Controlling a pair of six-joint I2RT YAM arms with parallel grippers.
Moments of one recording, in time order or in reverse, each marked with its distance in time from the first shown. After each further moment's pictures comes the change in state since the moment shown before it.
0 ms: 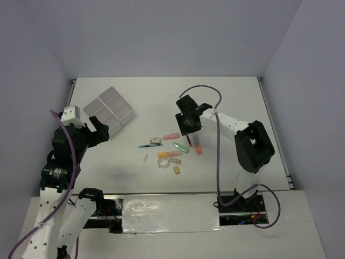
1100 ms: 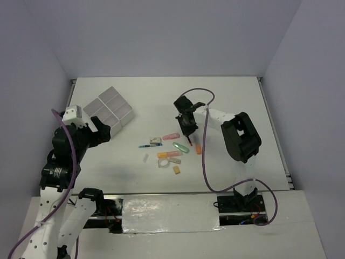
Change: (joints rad) left arm 0.000 0.005 0.000 0.001 0.047 0.002; right arm -0.031 0.236 0.100 0.011 -0.018 -0.047
